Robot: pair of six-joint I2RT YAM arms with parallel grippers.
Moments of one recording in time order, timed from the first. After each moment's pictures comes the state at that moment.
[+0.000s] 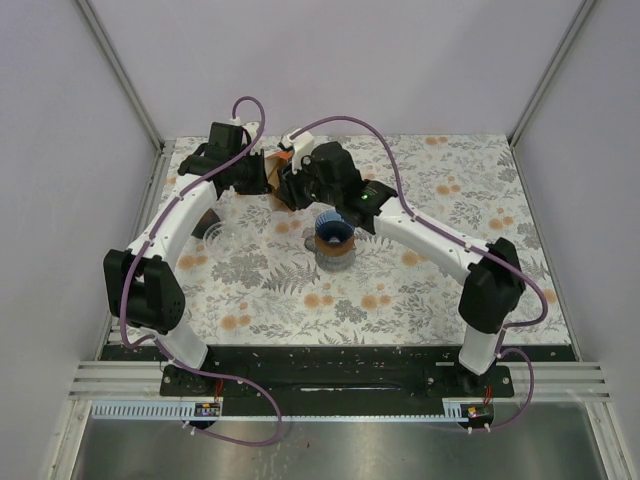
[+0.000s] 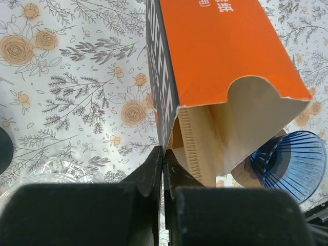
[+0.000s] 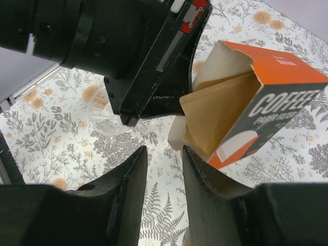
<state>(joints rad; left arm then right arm) -0.24 1.66 1.54 -0.69 0.22 -0.21 0.82 1.78 1.64 -0.16 -0.12 0.10</state>
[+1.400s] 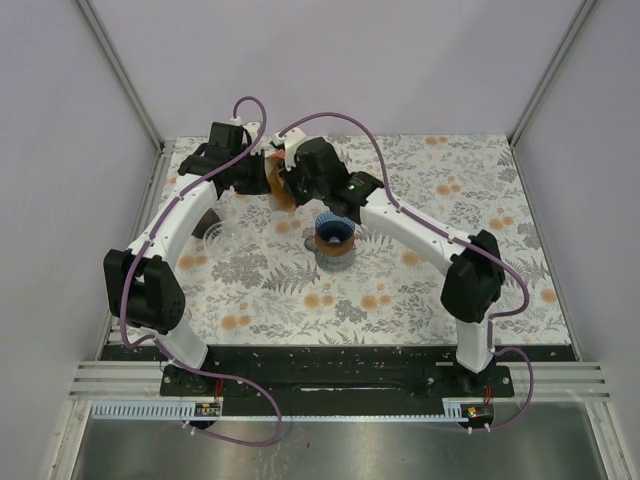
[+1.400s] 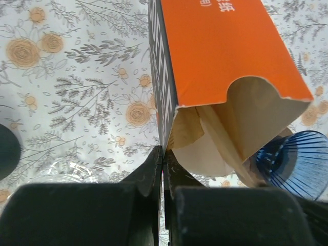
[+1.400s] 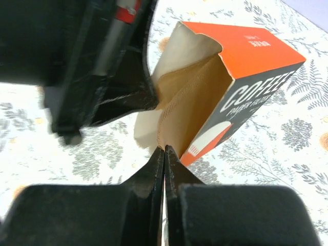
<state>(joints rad) -0.24 1.66 1.54 -0.69 0.22 -0.20 0.83 1.95 1.83 -0.34 0.04 0.05</state>
